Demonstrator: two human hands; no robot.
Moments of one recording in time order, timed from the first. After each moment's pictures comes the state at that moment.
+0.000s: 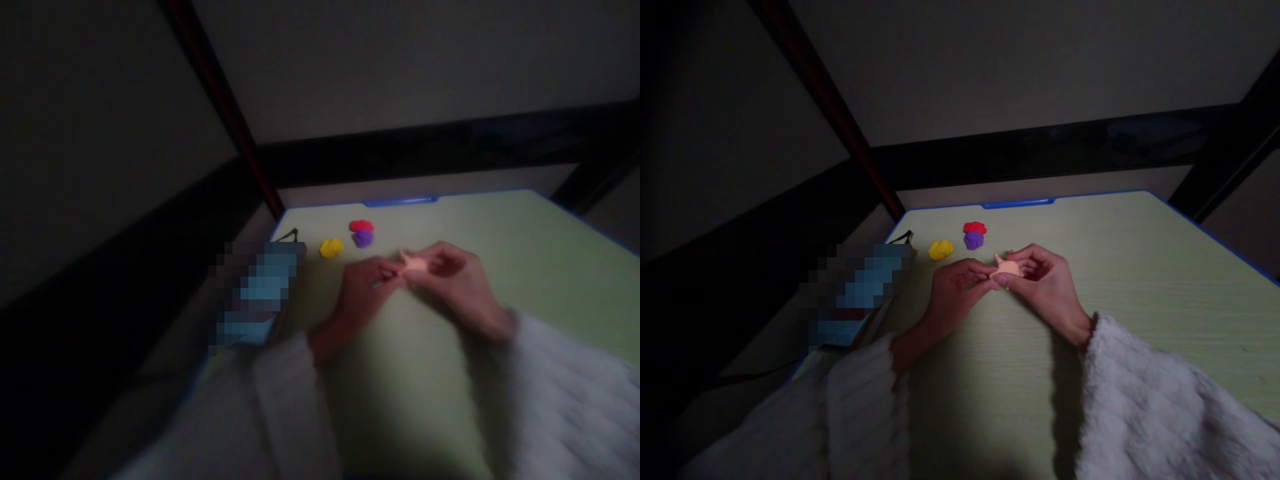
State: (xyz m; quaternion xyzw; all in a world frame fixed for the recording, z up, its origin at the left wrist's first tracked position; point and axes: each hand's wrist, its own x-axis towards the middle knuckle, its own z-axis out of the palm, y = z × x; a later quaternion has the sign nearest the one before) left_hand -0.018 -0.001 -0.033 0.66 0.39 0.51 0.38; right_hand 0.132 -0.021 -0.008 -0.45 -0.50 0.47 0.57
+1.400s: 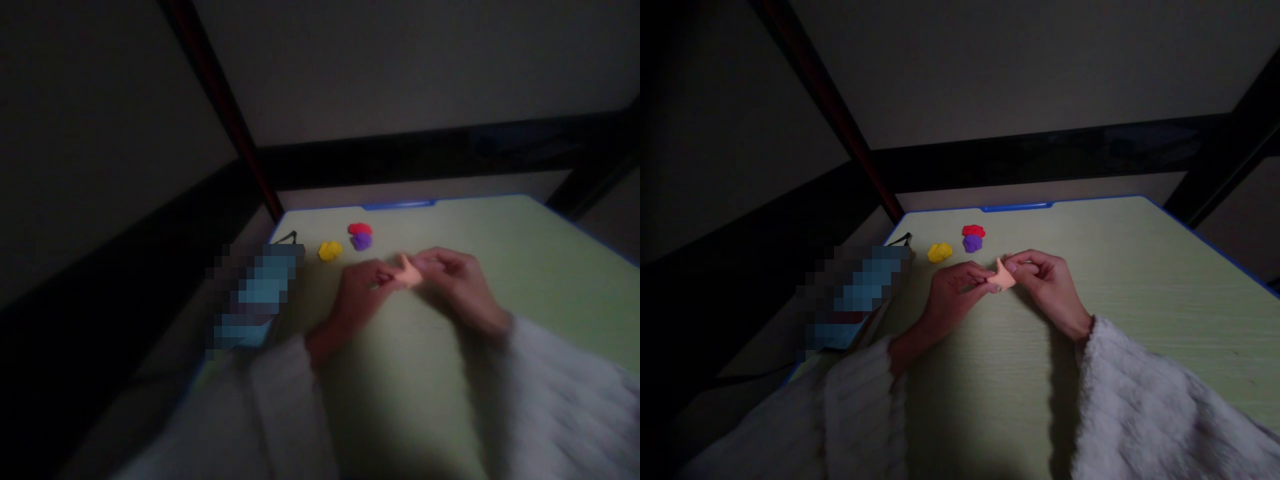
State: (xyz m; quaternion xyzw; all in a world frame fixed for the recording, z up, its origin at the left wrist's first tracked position) left_hand -0.020 0.000 -0.032 0.69 0.41 0.48 0.36; right_hand 0.140 -0.016 -0.009 -0.46 -0.52 0.47 0.55
